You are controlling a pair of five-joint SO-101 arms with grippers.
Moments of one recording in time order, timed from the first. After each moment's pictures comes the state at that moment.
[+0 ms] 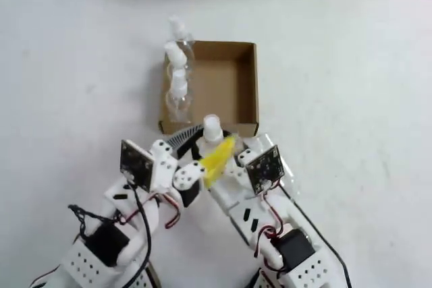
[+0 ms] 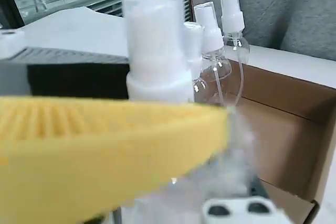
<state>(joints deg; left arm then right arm) 32.6 -95.3 88.4 24.0 12.1 -37.2 -102.5 96.4 27.0 -1.7</state>
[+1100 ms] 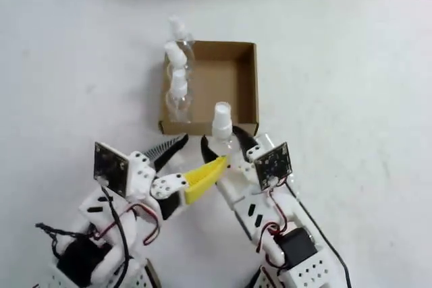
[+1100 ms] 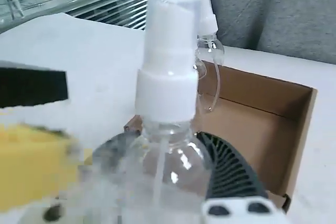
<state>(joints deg) 29.3 -104.0 76.5 52.4 15.1 -32.4 -102.5 96.4 26.2 -1.7</state>
